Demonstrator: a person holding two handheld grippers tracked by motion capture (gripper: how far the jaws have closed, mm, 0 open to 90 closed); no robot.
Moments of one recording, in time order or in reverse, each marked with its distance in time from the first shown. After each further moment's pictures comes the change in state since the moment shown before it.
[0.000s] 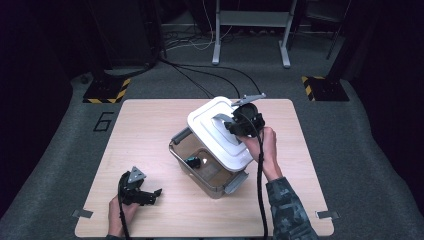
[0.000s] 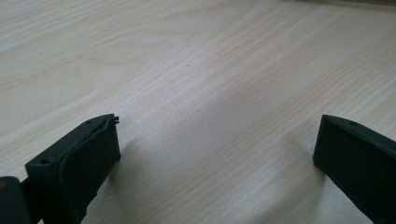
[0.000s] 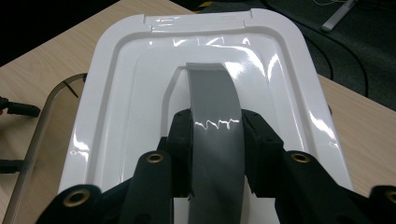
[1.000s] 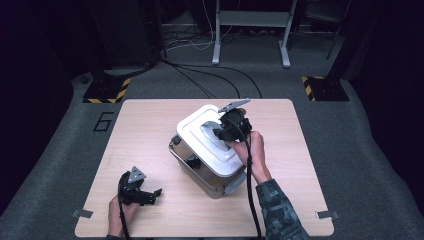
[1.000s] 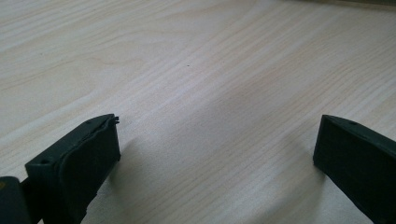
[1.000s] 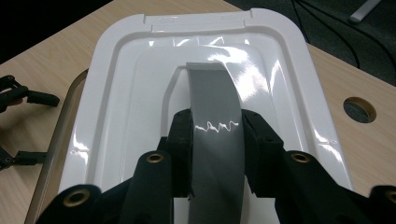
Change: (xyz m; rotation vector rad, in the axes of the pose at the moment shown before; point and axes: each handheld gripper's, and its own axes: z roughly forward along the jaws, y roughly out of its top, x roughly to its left) left arm 0.000 0.000 0.000 0.001 0.000 -0.001; right arm 0.022 -0.002 0.026 0.043 0.058 -0.021
